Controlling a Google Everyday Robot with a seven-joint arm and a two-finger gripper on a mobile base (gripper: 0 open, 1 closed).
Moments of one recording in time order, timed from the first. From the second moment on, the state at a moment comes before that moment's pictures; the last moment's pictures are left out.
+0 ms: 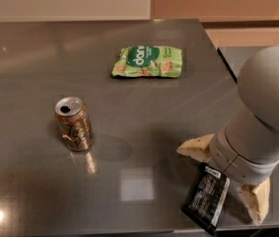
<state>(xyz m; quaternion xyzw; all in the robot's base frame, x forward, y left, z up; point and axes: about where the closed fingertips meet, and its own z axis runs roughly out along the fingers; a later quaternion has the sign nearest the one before) 0.334 -0.155 0.824 -0.91 0.41 -0.01 0.05</state>
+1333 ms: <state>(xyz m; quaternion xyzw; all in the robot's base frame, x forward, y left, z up) 0.328 -0.155 0.827 -0.91 0.40 -0.01 0.04</state>
